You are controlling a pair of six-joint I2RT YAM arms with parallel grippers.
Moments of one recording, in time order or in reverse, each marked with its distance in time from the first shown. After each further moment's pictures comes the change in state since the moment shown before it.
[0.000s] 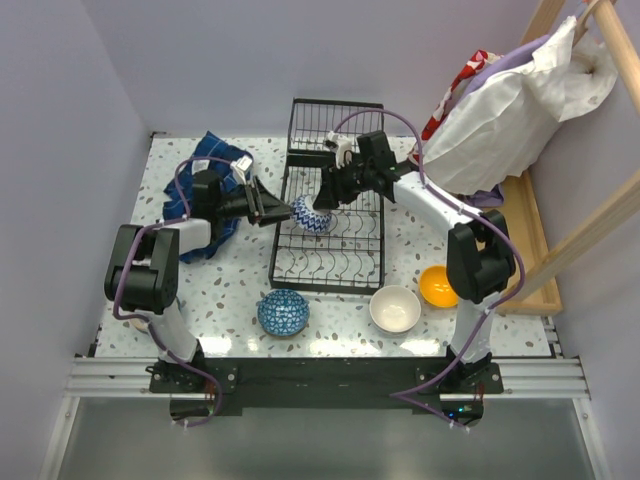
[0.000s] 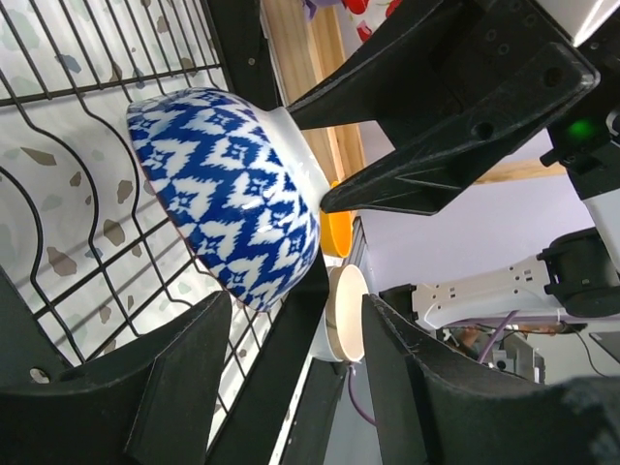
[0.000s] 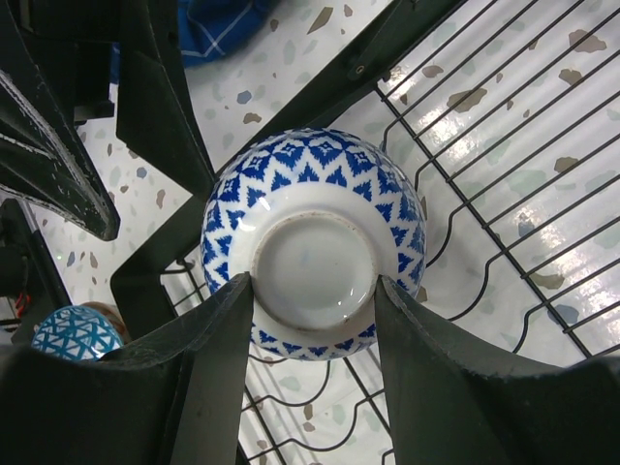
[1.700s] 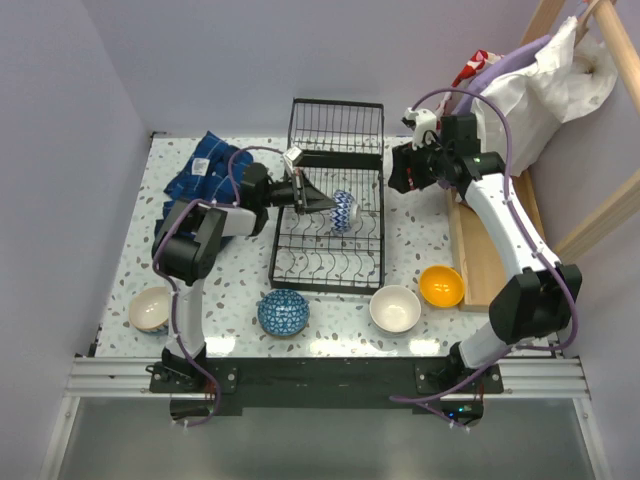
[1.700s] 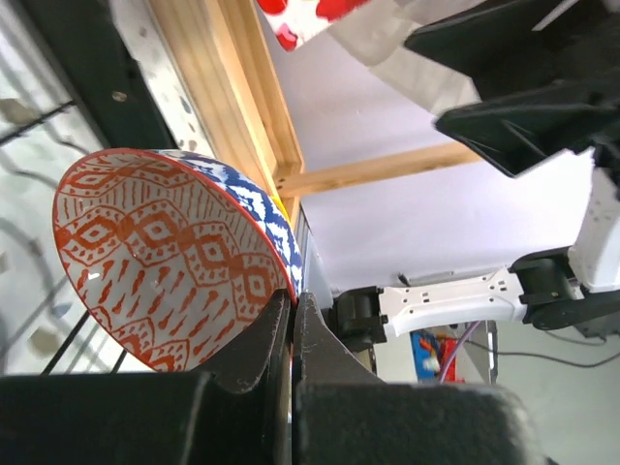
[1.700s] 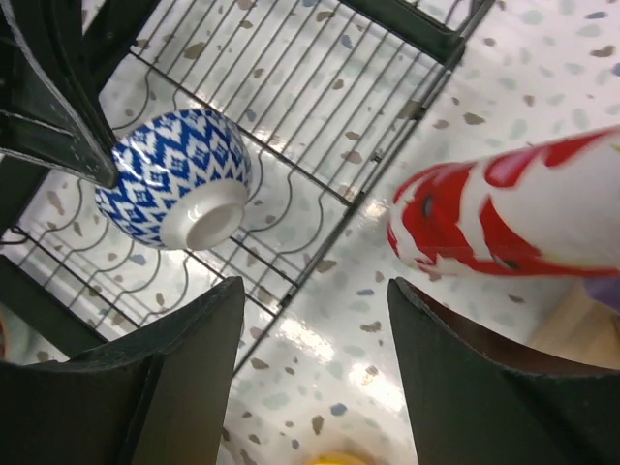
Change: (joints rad) left arm -0.228 0.319 0.262 0.380 -0.034 -0.339; right arm -0.271 -0.358 -0.042 -0.315 0.254 -0.224
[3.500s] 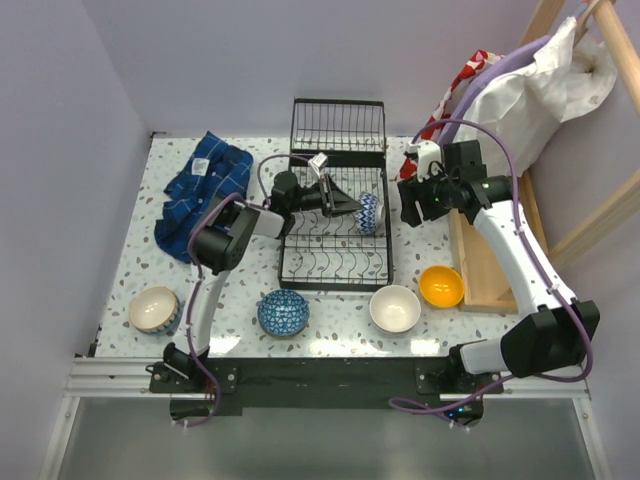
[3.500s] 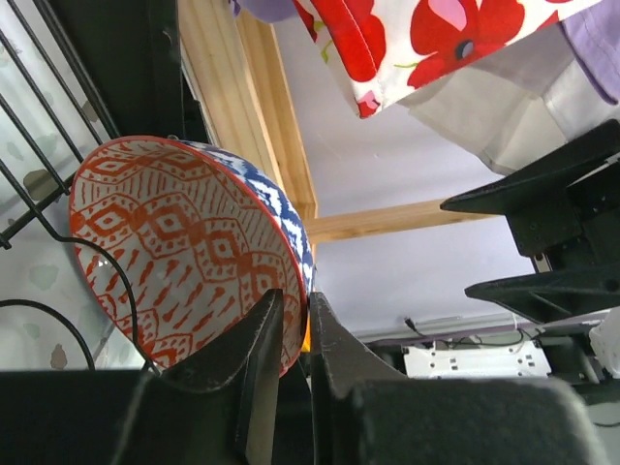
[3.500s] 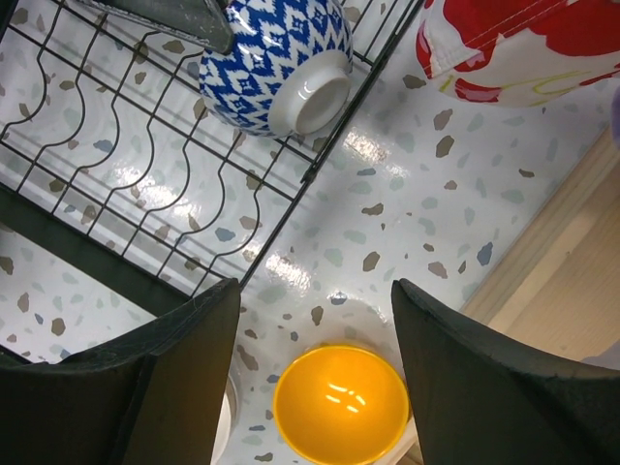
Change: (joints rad) left arm -0.134 0.269 0.218 0.097 -0.149 -0.074; right arm 0.015 -0.201 -0.176 -0.172 0.132 -0.069
